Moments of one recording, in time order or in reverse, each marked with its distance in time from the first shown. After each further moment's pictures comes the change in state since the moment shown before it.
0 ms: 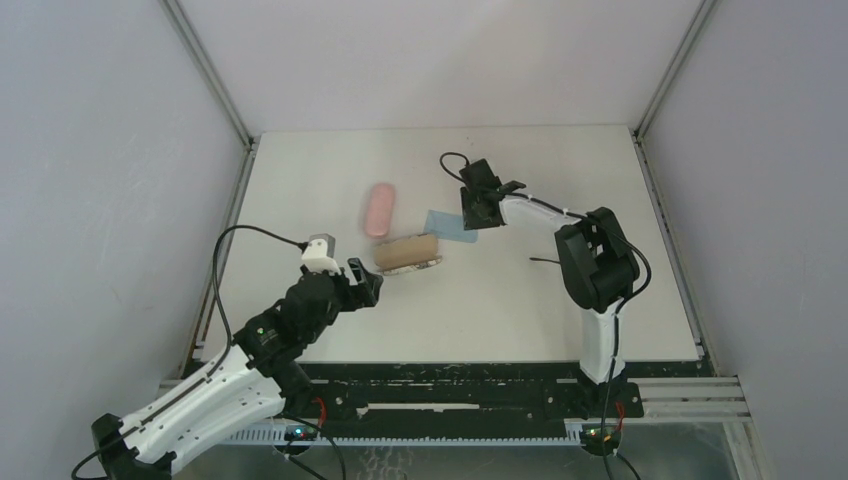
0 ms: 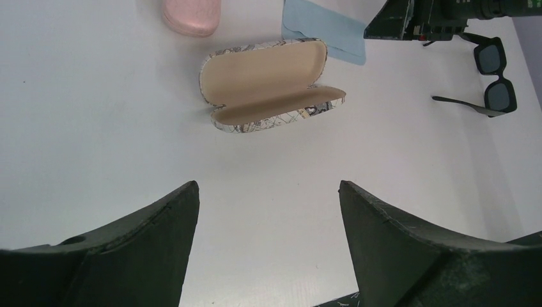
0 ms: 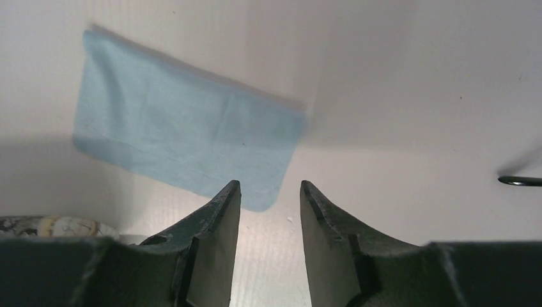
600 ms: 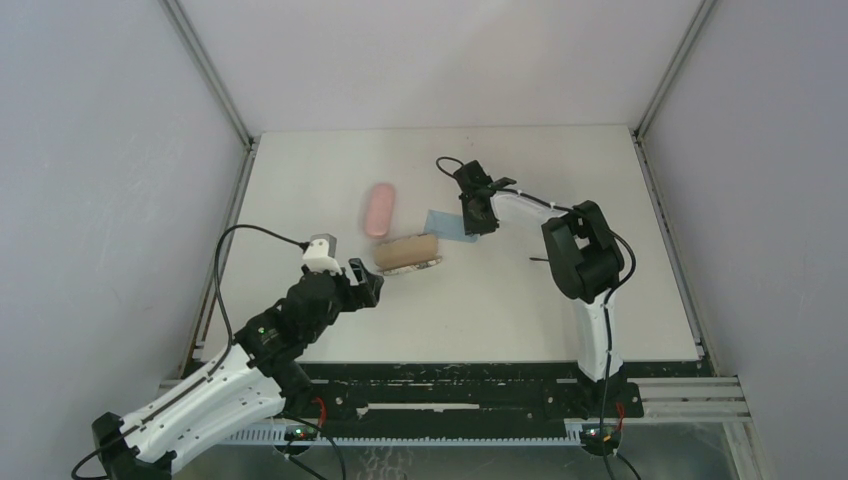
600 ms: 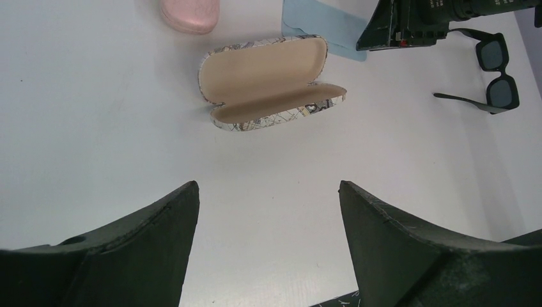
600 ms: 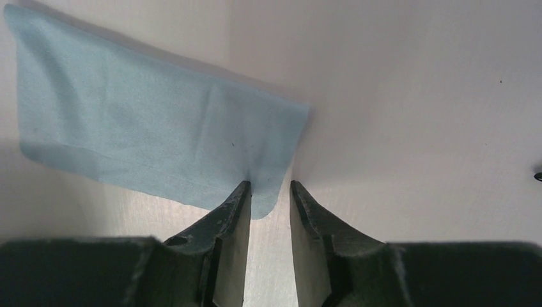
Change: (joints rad) left arm 0.000 0.007 0.000 0.000 0.007 0.002; right arm 0.000 0.116 0.115 -0.130 -0.002 0.030
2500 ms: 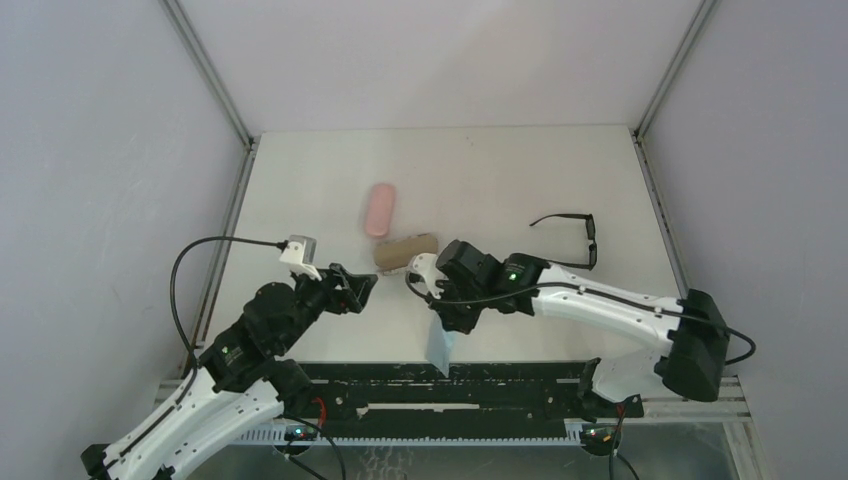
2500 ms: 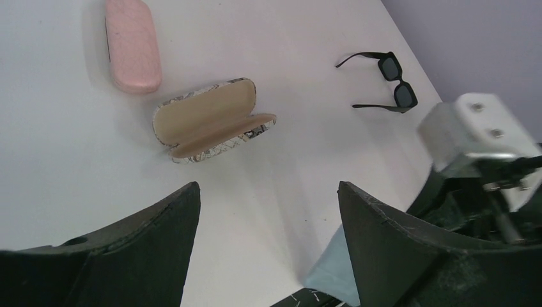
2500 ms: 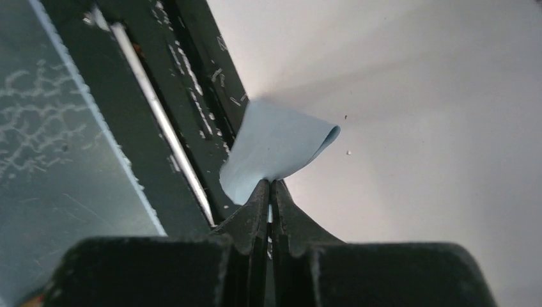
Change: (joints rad) left arm 0.002 -0.198 0.080 -0.037 0.134 0.133; right arm 0.559 -0.766 -0.433 -0.174 -0.393 -0.330
